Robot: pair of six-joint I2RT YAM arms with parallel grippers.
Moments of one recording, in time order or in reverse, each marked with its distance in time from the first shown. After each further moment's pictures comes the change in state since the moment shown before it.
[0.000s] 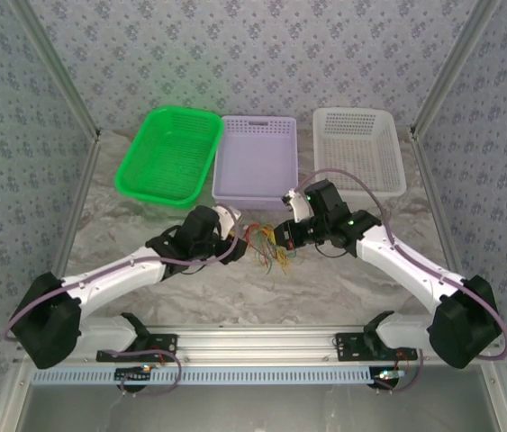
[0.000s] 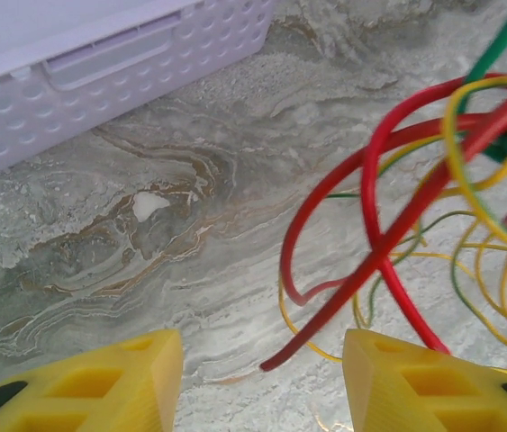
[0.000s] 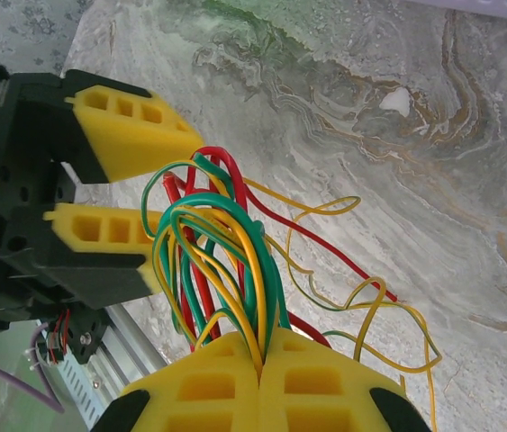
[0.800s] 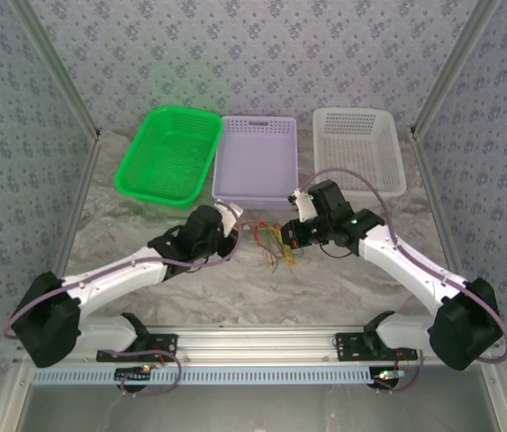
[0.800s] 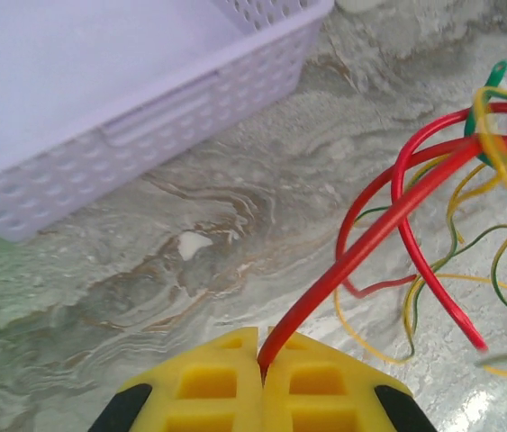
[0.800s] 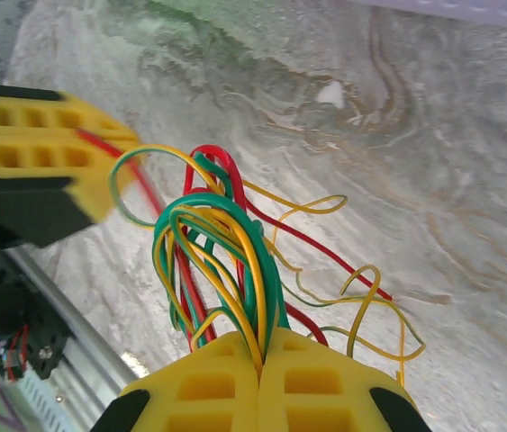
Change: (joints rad) left arm -0.030 -0.026 0.016 0.029 -0.140 0.046; right arm -0.024 -0.014 0.011 -0.075 0.106 -0.015
